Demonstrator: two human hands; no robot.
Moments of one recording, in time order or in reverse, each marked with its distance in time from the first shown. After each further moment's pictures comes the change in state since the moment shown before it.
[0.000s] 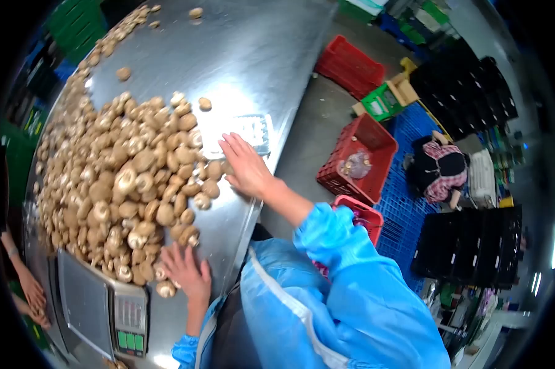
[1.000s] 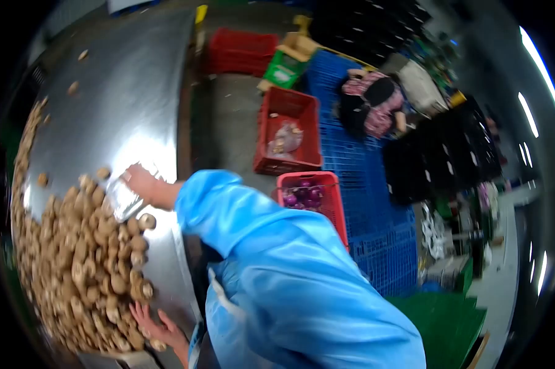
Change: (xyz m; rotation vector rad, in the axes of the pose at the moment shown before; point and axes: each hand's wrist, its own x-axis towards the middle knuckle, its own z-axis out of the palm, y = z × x) left_hand 0.014 0.022 -0.031 -0.196 0.120 0.197; right_hand 0.037 0.086 0.026 -0.228 0.222 -0.051
